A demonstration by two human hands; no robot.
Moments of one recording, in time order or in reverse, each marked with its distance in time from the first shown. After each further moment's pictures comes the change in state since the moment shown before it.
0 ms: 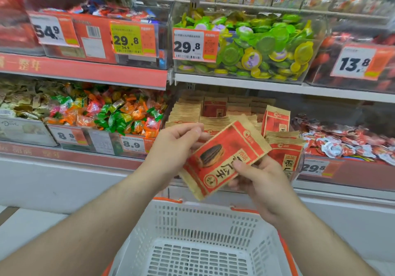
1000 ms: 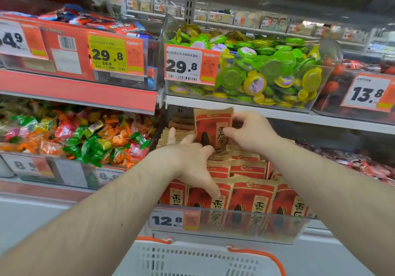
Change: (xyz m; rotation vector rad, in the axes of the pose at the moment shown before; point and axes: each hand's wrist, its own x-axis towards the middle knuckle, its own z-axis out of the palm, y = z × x) left_hand 0.111 0.015 0.017 1.524 -0.661 0.047; right_hand 0.172 -0.078 0.009 -1.139 0.111 -0.325
